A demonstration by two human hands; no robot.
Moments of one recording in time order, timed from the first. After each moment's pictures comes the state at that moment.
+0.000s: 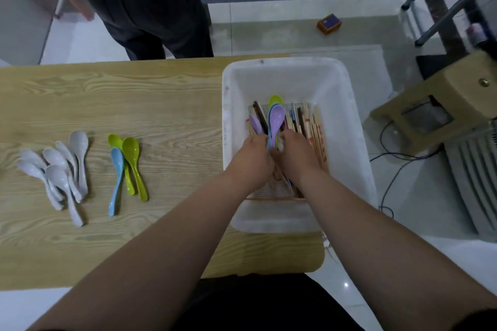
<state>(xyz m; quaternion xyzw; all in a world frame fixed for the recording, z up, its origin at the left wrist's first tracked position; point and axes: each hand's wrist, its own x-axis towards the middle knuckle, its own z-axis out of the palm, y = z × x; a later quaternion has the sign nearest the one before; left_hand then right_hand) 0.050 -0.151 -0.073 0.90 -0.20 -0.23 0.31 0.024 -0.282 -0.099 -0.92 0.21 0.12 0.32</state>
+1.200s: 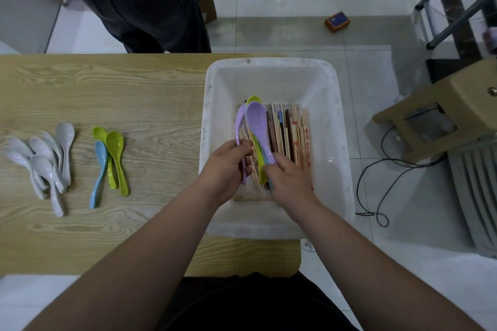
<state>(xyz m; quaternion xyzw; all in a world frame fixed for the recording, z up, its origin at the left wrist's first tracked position) 0.034 -0.162 -0.061 0.58 0.21 -0.32 0.72 -0.034 -0.290 -0.052 -0.73 0.25 0.15 0.61</state>
